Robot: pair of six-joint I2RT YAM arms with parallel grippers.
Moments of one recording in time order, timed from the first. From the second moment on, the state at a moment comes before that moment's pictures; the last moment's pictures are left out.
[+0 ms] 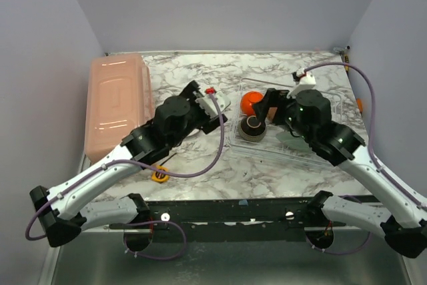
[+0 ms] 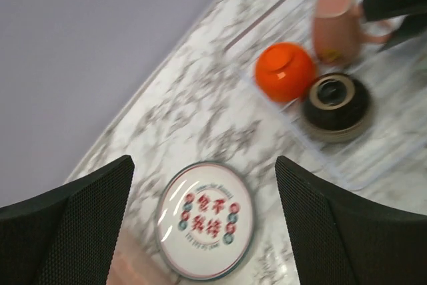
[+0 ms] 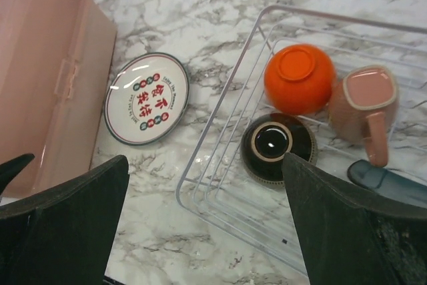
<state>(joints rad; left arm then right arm) -0.92 1.13 1.24 -0.35 -0.15 0.38 0.72 0.93 1.10 -0.47 0.34 0.45</state>
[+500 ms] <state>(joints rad) -0.91 0.62 0.63 0.32 -0.59 0.63 0.75 1.56 1.36 -0.39 0.14 0.70</state>
